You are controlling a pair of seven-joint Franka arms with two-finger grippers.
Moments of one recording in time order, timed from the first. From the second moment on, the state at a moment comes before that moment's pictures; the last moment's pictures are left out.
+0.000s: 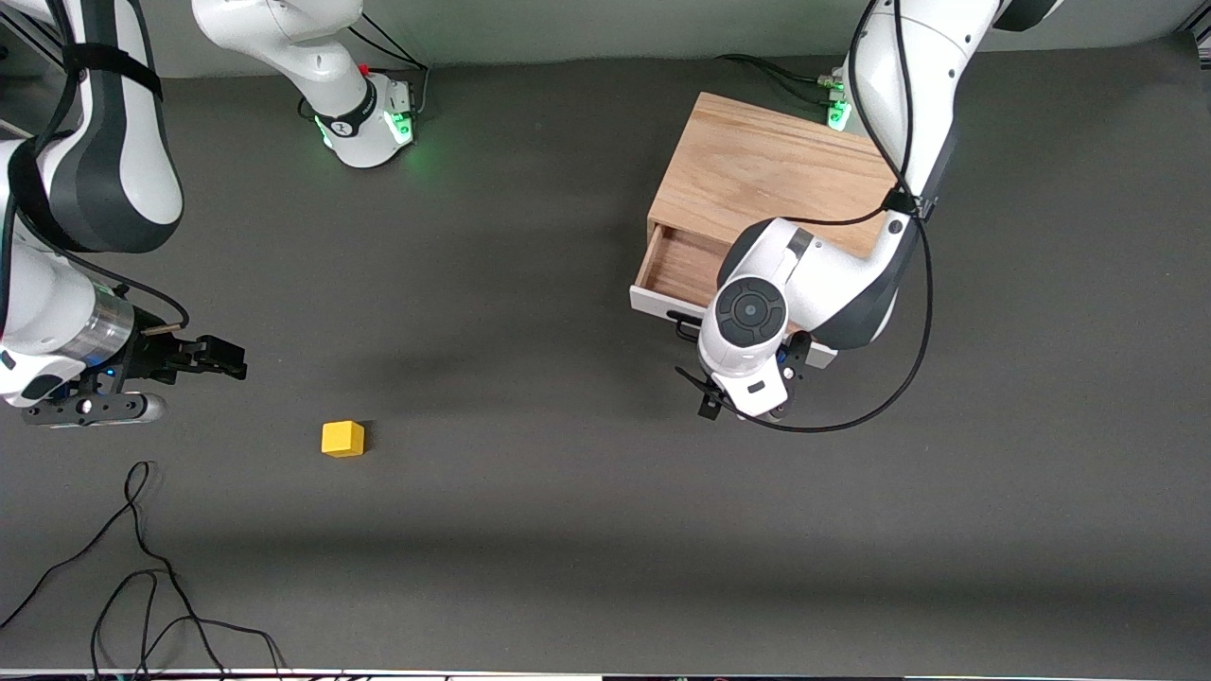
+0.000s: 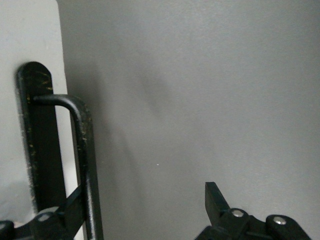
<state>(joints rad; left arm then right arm) -0.48 0.60 -0.10 -1.54 0.04 2.06 -1.78 0.21 0.20 -0.22 -1.68 0.03 1.85 -0.04</state>
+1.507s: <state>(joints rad) -0.40 0.58 -0.09 -1.31 0.12 2.07 -1.51 0.21 0.22 -0.23 -1.68 0.03 1.86 -0.07</state>
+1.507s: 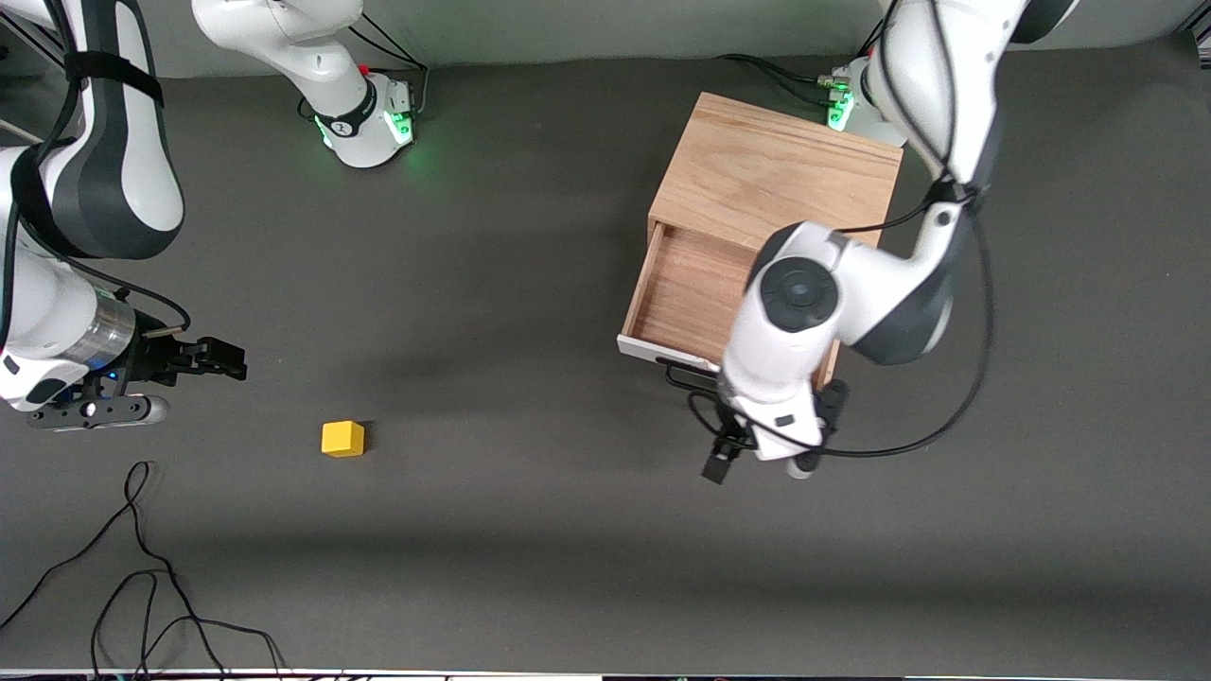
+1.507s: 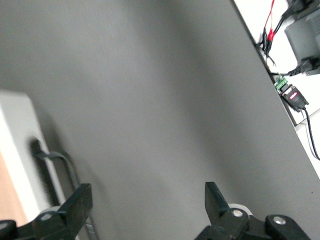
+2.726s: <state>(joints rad) 0.04 0.13 -0.09 -1.49 -0.02 1.58 -0.32 0.27 0.59 -0.21 -1.84 0.10 2.47 -0.08</state>
